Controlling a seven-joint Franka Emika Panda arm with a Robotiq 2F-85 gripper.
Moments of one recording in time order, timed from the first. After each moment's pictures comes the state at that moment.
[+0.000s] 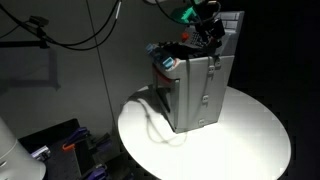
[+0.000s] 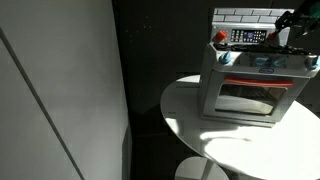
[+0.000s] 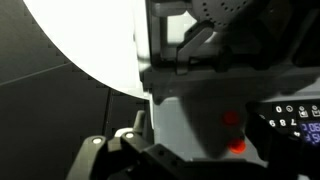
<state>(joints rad) -0.06 0.18 -0.13 -1.88 -0.05 2.56 0.30</state>
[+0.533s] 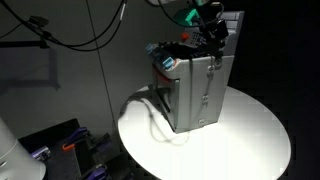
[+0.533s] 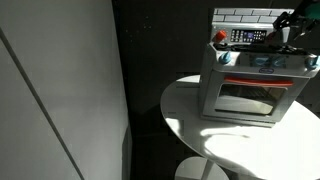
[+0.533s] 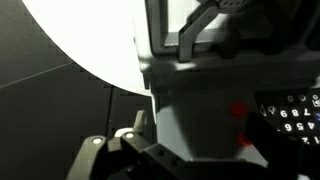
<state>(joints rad) -0.06 0.22 -0.14 -1.83 -0.05 2.57 0.32</state>
